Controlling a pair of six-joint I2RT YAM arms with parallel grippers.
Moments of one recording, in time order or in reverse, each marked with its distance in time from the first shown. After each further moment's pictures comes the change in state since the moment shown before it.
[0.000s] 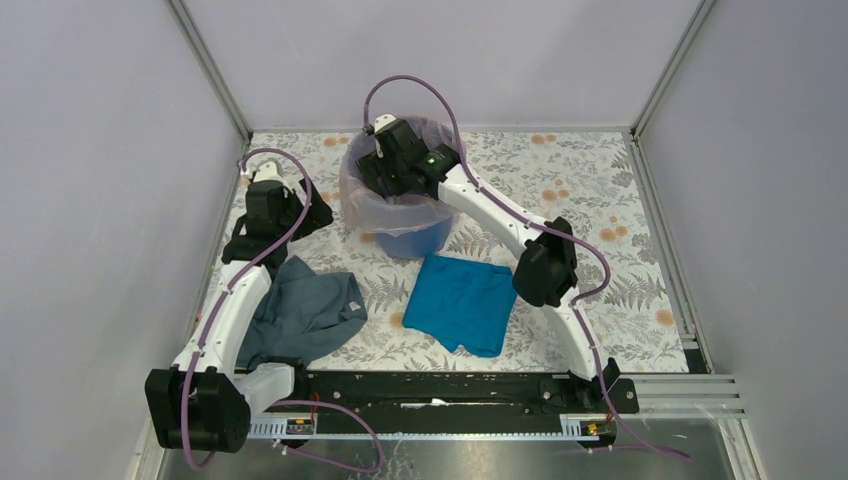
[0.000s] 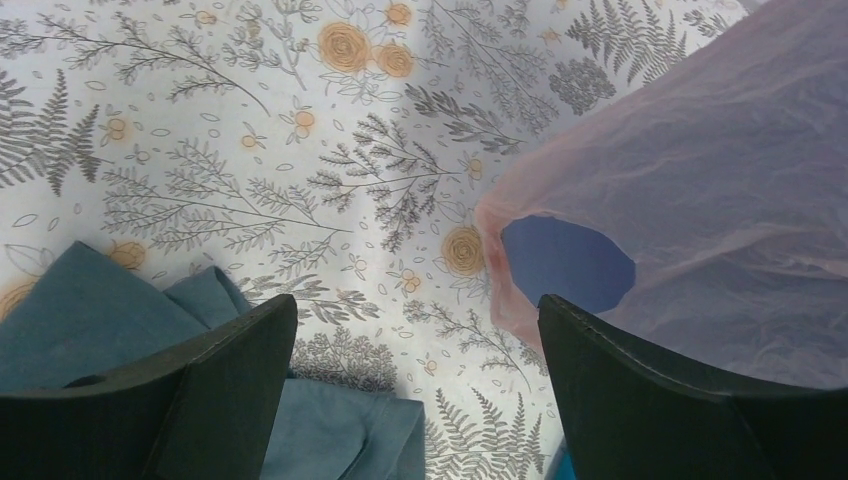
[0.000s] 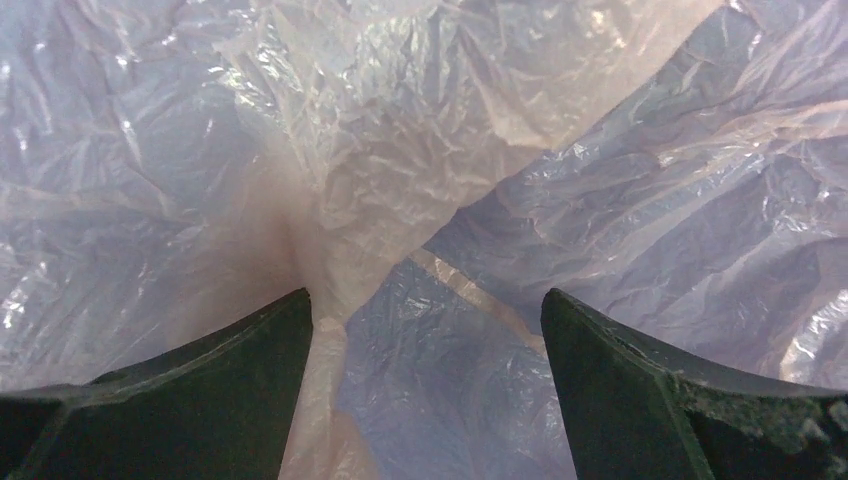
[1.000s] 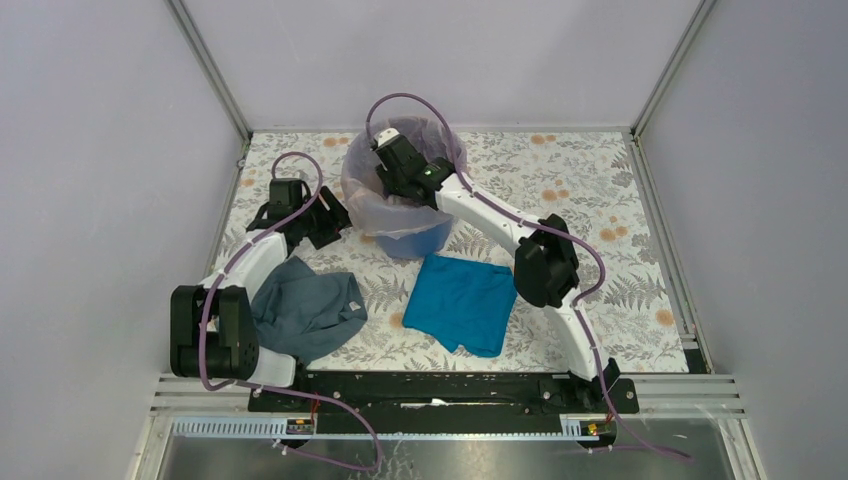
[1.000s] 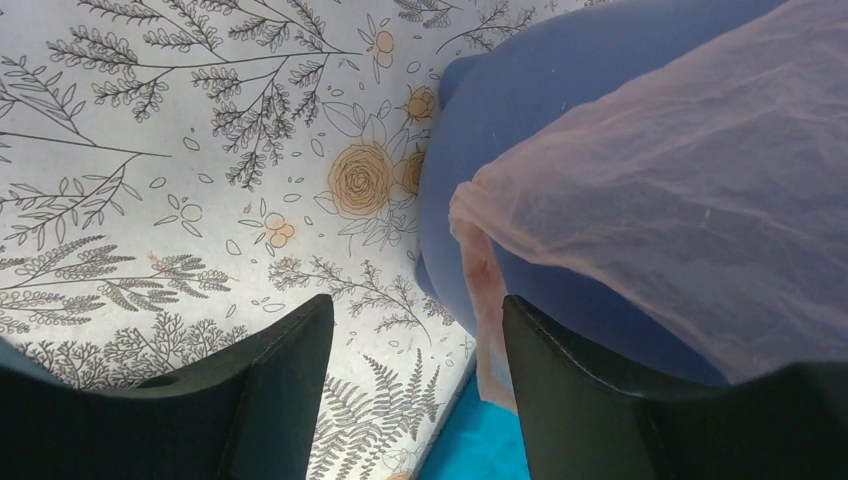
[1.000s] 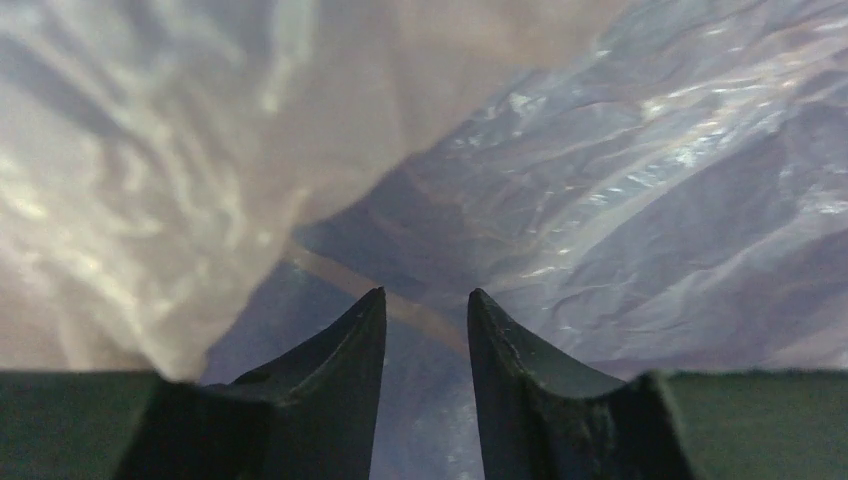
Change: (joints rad) left arm 0.025 0.333 0.002 0.111 0.371 -0.227; right arm 0.000 -0.018 -0.164 0.095 0.169 -0.087
